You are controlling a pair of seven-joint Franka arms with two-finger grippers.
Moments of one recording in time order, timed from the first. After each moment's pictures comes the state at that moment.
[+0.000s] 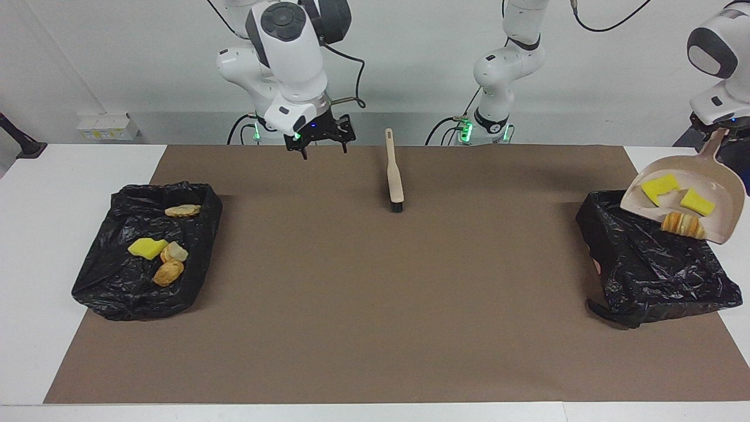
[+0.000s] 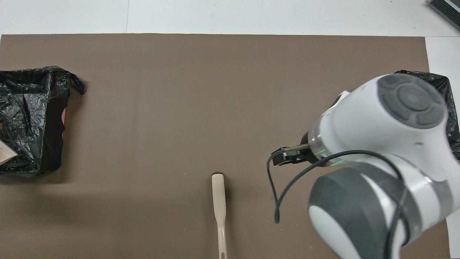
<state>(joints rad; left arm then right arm) 0.41 -0.02 0.00 -1.81 0.61 1.78 1.04 0.26 -0.02 0.08 -1.72 0.12 1.61 0.20</state>
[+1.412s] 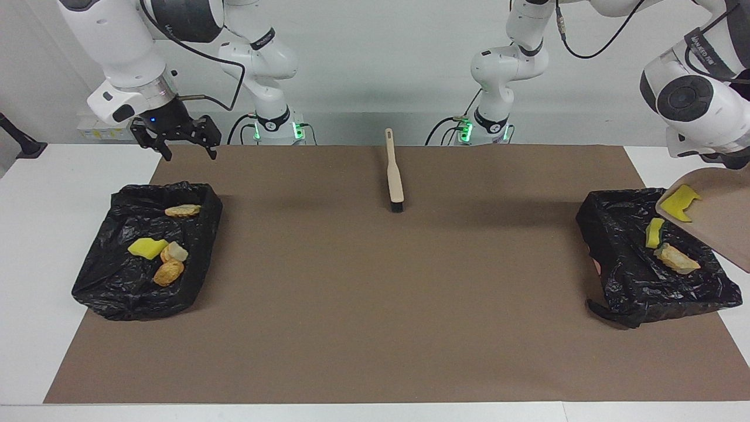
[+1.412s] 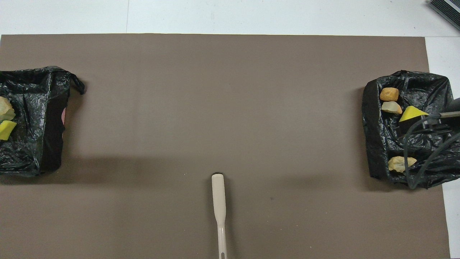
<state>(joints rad) 0.11 0.11 -0.02 -1.66 1.13 1.69 1.05 -0.12 -0.03 0.08 -1.64 -0.01 1.54 -0.07</state>
